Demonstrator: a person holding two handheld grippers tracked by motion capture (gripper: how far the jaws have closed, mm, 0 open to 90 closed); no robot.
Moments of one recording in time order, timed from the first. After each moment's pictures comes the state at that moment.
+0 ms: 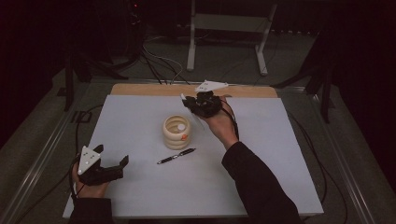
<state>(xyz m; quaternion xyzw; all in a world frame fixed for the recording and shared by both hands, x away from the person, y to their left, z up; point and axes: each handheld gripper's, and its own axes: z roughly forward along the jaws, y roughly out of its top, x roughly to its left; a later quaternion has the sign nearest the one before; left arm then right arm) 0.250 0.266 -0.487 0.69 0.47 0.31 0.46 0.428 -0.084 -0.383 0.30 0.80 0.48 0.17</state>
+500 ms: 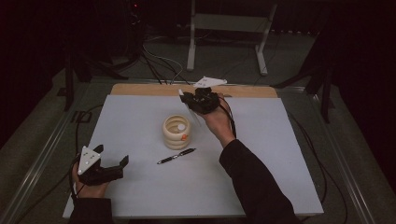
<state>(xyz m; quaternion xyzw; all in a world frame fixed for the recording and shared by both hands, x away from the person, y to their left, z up) 0.250 0.266 -0.487 0.69 0.47 0.31 0.46 0.437 -0.077 -0.380 0.30 0.79 0.50 0.17</state>
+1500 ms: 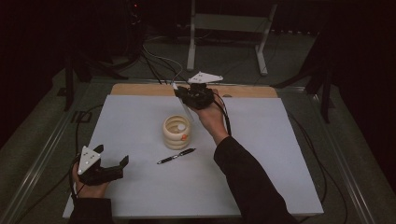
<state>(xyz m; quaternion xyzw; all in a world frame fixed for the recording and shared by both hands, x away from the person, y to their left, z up) 0.250 0.266 -0.487 0.69 0.47 0.30 0.46 0.445 -0.061 -0.373 0.30 0.77 0.53 0.17</state>
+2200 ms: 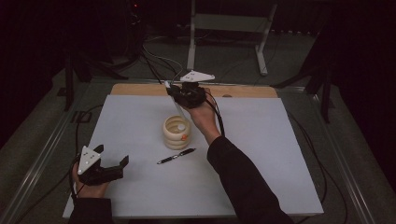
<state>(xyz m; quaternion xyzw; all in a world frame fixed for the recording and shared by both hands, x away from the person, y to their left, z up) 0.250 0.266 -0.487 0.69 0.47 0.30 0.46 0.445 -0.038 -0.371 0.30 0.76 0.54 0.17</state>
